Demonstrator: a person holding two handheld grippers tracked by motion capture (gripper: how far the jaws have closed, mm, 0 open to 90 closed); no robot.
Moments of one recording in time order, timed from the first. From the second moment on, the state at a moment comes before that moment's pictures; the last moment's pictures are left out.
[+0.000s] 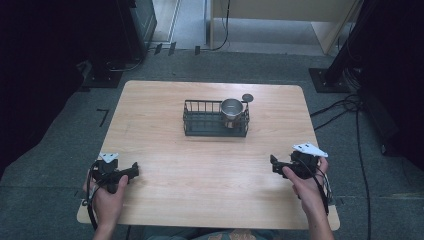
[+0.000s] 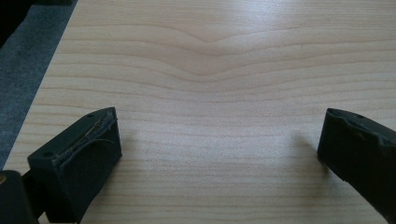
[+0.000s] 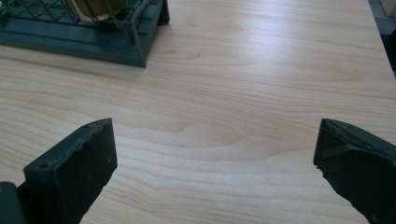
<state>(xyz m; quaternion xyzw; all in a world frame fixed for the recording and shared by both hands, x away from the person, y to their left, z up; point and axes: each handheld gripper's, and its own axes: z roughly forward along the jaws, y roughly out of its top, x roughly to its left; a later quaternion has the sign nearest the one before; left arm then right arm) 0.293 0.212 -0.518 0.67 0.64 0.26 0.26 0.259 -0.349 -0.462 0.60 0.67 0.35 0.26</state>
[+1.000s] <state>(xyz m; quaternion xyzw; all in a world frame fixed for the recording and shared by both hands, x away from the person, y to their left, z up) 0.293 0.212 -0.518 0.67 0.64 0.26 0.26 0.222 -0.398 -0.510 0.65 0.64 0.32 0.26</state>
